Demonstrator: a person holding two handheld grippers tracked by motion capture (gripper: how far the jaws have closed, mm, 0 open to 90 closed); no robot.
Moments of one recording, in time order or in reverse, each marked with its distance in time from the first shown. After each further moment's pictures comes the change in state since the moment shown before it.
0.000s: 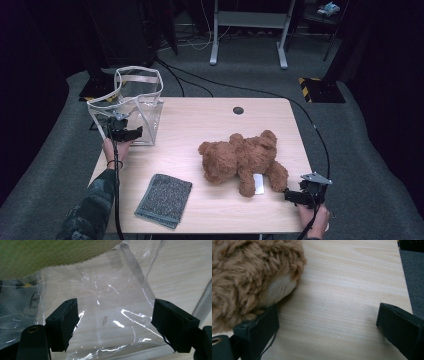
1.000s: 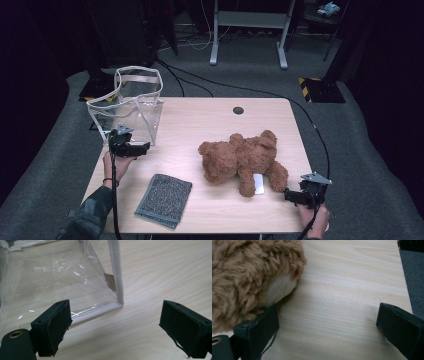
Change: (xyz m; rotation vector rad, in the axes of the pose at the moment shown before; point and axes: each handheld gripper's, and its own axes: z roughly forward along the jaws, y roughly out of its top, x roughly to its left) left arm -0.036 -0.028 -0.054 0.029 -0.185 0.093; right arm 0.000 0.000 0.000 0.000 0.000 0.000
